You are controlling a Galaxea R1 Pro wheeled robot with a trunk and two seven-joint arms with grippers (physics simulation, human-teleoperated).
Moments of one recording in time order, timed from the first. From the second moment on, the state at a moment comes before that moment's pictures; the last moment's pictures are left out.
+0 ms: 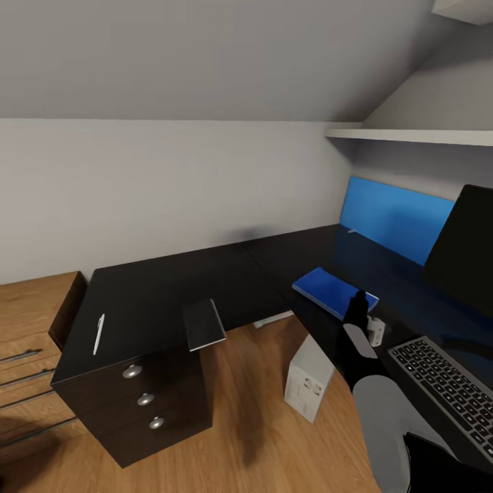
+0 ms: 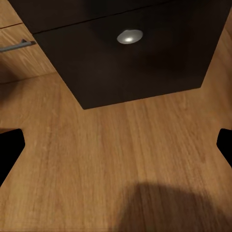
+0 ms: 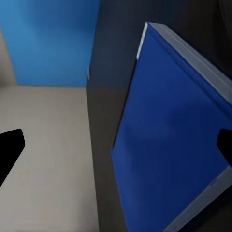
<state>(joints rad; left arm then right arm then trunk) -0.20 -0.06 -1.00 -0.04 0.93 -0.83 0.43 -0.86 0.09 -0.38 -0.62 -1.27 -0.44 0.03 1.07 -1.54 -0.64</state>
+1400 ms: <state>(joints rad) -0.20 -0.06 -1.00 -0.04 0.94 -0.83 0.43 -0.85 0.13 -0.10 -0.56 -1.26 -0.43 0.06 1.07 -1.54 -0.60</state>
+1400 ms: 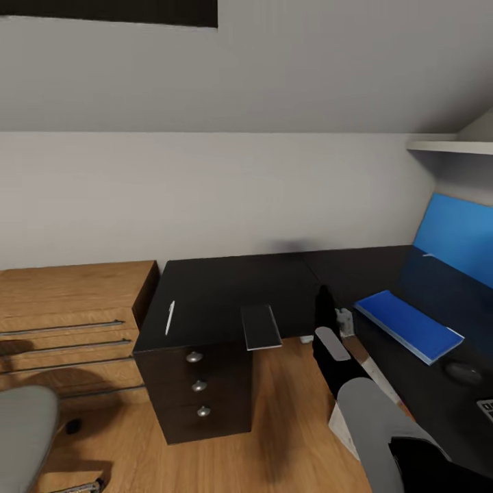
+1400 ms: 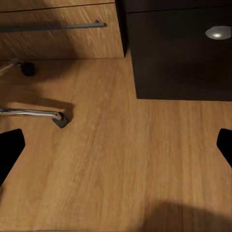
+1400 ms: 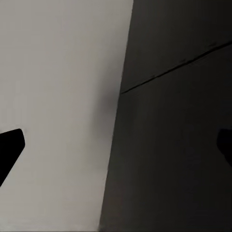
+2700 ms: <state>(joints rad) -0.19 -0.08 -1.01 -0.03 0.93 -0.77 0.50 -0.85 0.10 0.05 -0.57 -1.27 0.11 0.13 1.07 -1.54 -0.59</state>
